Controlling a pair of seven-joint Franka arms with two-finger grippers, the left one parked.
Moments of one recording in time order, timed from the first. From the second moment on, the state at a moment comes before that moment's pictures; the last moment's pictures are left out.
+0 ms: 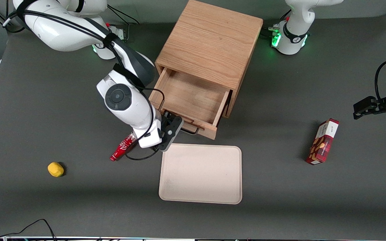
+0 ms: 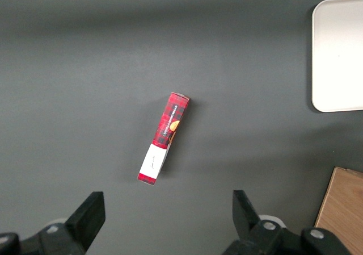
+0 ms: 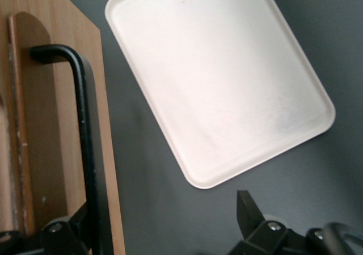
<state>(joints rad) 0.01 0.68 0.70 -1.38 -0.30 2.04 -0.31</state>
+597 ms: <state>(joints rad) 0.02 0.71 0.64 -1.33 -0.19 2.05 -0.39</state>
